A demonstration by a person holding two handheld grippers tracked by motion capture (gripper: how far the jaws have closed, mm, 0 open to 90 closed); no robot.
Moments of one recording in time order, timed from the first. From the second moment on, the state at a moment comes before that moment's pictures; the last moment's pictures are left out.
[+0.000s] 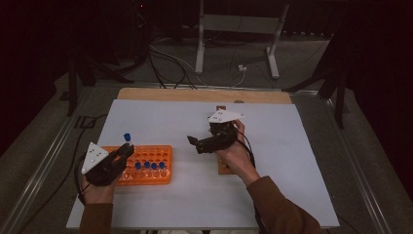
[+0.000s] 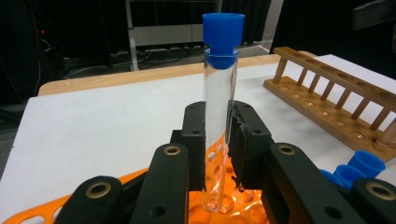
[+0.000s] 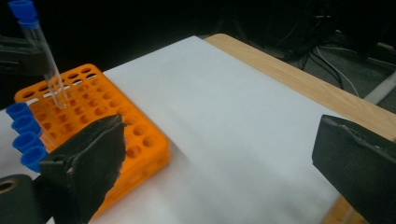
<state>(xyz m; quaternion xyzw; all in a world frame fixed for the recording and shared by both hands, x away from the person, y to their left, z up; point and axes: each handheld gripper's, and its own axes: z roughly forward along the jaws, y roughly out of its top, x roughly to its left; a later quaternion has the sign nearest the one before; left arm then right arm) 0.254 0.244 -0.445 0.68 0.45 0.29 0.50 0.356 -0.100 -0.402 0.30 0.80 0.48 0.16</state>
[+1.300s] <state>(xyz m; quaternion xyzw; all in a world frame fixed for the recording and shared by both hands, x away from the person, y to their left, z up) 0.229 0.248 -0.468 0.69 0.45 0.27 0.50 0.344 -0.165 -0.420 0.35 0.78 0.48 0.19</state>
